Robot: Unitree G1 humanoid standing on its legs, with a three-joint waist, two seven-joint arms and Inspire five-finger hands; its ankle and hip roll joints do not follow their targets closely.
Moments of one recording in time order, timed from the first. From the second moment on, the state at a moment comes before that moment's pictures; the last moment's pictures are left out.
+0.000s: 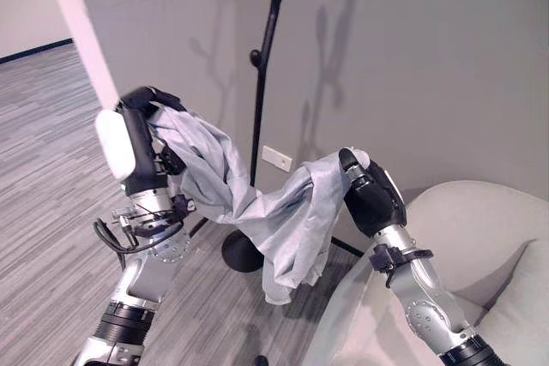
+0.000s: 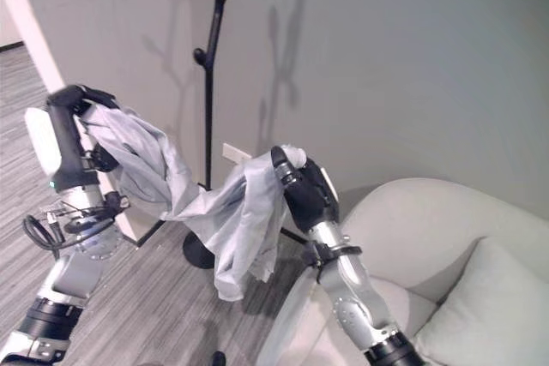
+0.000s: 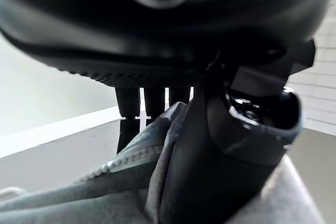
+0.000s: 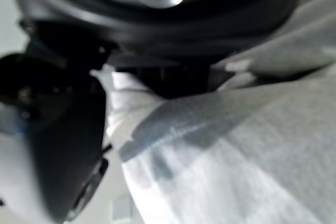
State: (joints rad) left arm -0.27 0.47 -0.08 -0.01 0.41 -0.13 0.82; right arm -0.10 -0.54 0.34 -0.14 0.91 -0.28 -0.07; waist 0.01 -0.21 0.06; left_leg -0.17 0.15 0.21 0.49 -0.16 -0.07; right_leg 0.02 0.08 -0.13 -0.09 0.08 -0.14
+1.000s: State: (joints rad) left arm -0.45 1.01 0.10 -0.02 0.79 -0.03 0.97; right arm -0.49 -0.61 0.14 -0.27 0.34 -0.35 -0.29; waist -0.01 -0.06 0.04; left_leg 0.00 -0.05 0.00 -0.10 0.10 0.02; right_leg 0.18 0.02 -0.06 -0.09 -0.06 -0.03
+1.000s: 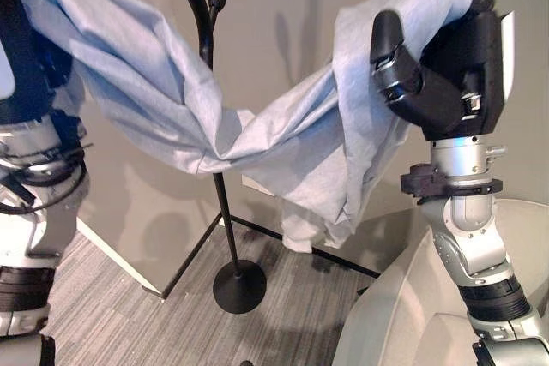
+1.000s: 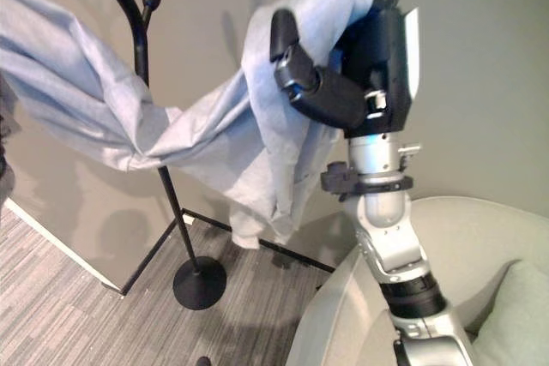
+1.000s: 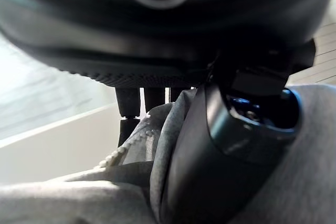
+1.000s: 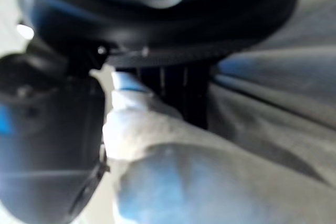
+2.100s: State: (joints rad) left arm -0.40 0.88 -0.25 0.57 0.47 -0.09 0.67; right arm -0.66 -0.70 0.35 0.02 0.48 -0.31 -0.29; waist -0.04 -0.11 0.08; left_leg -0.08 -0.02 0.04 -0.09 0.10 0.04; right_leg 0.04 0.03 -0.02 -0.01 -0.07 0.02
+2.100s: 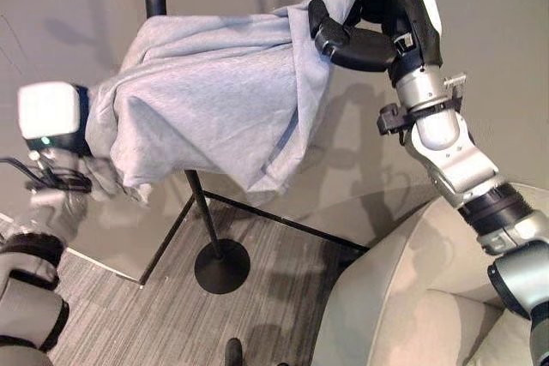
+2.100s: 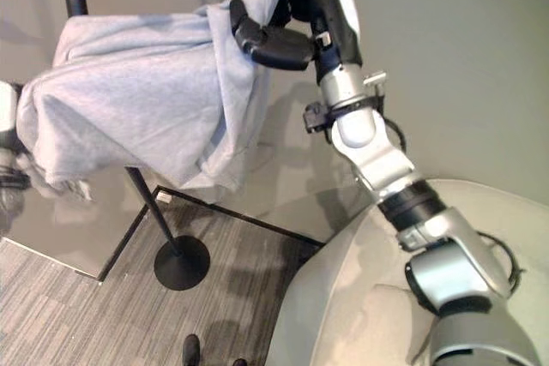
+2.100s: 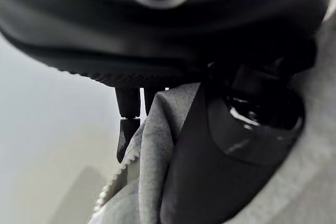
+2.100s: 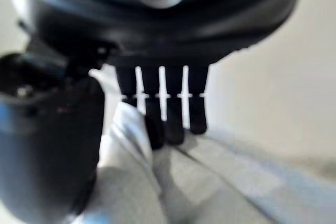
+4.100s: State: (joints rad) left arm 0.01 0.10 -0.06 1.20 -0.83 -0.30 0.18; right arm -0.08 -0.06 0.23 1.25 0.80 -0.10 -0.04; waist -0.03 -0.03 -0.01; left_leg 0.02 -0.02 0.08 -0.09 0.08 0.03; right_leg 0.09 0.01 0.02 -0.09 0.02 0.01
